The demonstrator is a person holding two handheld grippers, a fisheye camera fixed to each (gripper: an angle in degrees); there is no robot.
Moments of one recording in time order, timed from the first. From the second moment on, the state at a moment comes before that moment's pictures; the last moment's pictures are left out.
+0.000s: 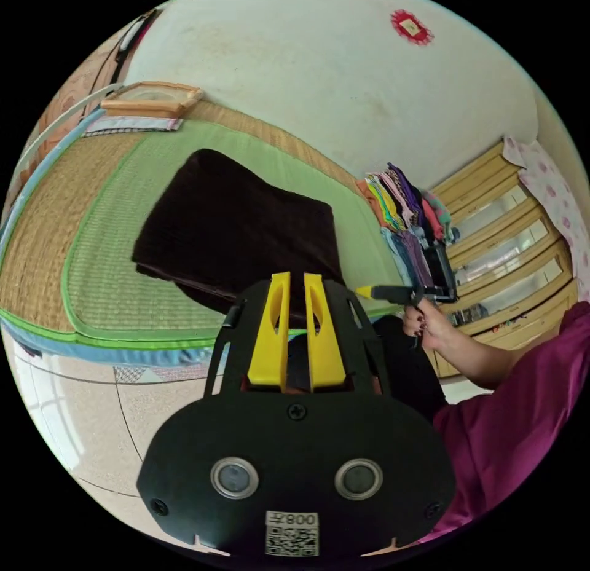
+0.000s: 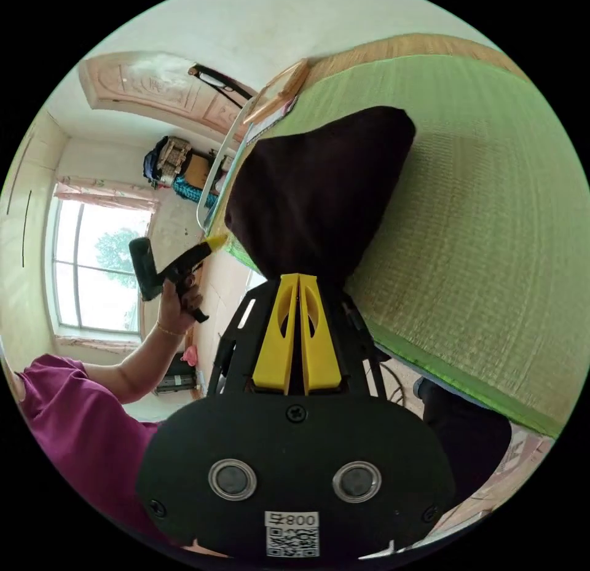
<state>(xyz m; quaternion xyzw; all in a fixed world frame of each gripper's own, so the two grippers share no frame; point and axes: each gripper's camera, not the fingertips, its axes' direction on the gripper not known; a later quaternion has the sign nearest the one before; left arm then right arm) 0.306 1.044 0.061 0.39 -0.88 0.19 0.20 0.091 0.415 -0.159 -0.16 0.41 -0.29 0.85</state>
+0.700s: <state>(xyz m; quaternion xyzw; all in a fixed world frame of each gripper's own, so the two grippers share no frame) 0.272 0.868 0.061 0.20 -0.96 0.03 0.20 0.145 0.287 -0.230 -0.15 0.37 -0.23 0.89</state>
